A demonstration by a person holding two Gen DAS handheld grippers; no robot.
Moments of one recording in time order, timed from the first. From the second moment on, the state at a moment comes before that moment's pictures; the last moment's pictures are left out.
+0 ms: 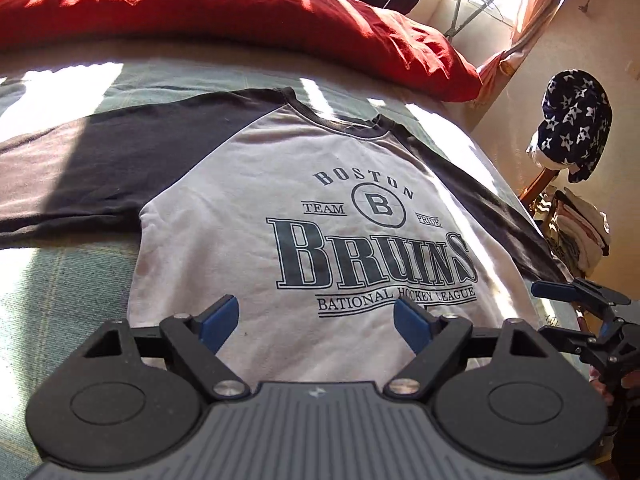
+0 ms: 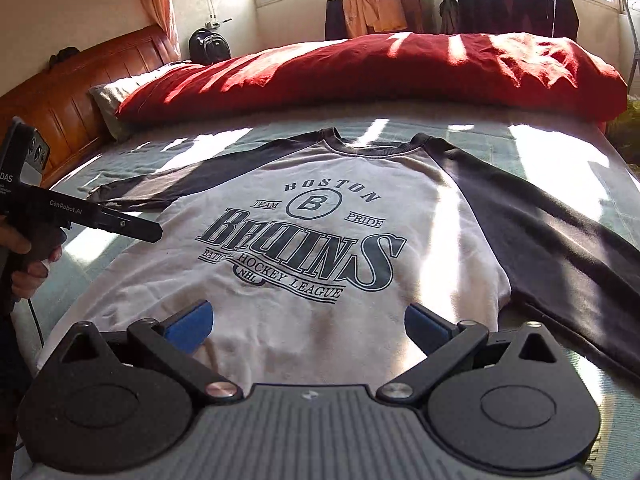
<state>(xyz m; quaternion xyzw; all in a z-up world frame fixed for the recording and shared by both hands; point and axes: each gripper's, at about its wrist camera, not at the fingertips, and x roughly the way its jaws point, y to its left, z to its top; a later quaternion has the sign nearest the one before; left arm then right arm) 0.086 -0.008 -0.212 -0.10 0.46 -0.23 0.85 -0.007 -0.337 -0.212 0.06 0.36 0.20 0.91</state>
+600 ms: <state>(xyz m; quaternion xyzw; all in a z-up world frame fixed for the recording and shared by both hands) 0.086 -0.038 -0.201 -0.01 0.44 -0.30 0.85 0.031 -0.343 -0.231 0.08 0.41 0.25 0.87</state>
